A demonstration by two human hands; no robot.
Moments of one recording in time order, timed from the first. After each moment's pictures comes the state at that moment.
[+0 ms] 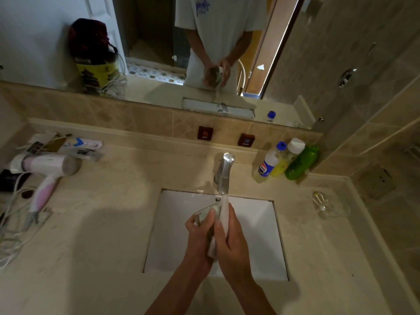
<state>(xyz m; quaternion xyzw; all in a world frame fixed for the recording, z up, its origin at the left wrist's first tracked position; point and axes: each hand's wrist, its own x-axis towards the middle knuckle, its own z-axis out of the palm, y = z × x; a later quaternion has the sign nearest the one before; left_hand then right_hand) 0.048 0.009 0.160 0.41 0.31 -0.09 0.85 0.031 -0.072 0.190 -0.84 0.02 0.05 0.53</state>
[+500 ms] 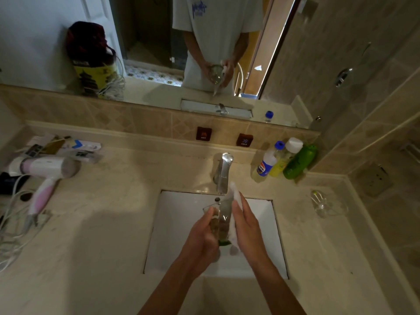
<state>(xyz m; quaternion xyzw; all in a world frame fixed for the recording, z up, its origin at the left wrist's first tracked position) 0.044 0.019 0.174 0.48 0.17 -0.17 0.85 0.066 -0.093 0.236 -0.80 0.06 0.10 0.59</state>
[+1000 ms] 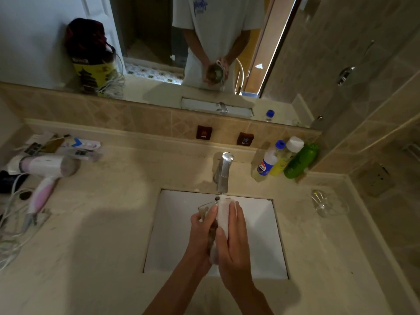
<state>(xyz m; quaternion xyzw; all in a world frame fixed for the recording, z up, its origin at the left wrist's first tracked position) 0.055 0.007 0.160 0.46 0.27 -0.09 0.84 0.022 -0.076 0.189 -0.87 -0.03 -0.02 0.50</state>
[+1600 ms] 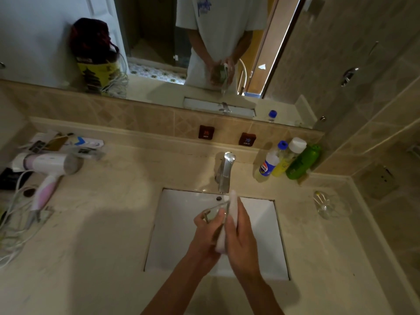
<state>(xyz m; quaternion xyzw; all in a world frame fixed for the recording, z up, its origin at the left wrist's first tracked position) 0.050 0.006 0.176 0.41 0.25 -0.17 0.86 0.038 -0.083 0.211 -0.84 0.06 0.05 0.53</state>
